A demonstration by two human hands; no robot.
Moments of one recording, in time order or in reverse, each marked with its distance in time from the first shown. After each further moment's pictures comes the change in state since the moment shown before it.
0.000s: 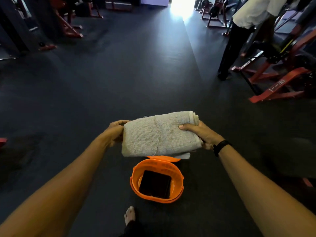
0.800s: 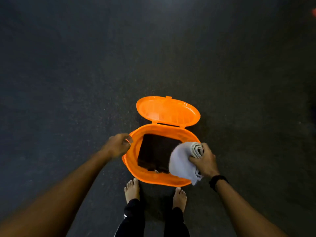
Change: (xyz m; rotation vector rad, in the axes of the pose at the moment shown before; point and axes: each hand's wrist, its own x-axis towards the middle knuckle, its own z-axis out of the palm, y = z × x) left_hand 0.347 -0.321 0.075 0.759 -0.299 -0.189; right_hand 0.282 0.457 -0.033 -0.462 0.426 0.413
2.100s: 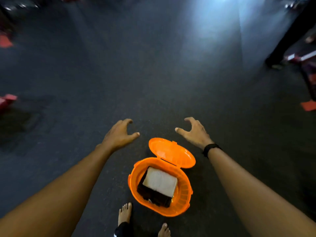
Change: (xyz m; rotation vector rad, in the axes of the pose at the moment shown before) left_hand -0.217 0.114 -0.144 -0.037 0.573 0.106; right_hand -0.095 -0.290 -0.163 -0.360 -0.097 -0.512
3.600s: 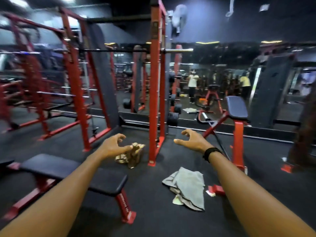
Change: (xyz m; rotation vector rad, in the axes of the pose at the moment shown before) left_hand -0.860 -0.311 -0.397 -0.173 1.274 -1.068; right_hand -0.588 -0.763 0.320 -0.232 -0.763 -1.578
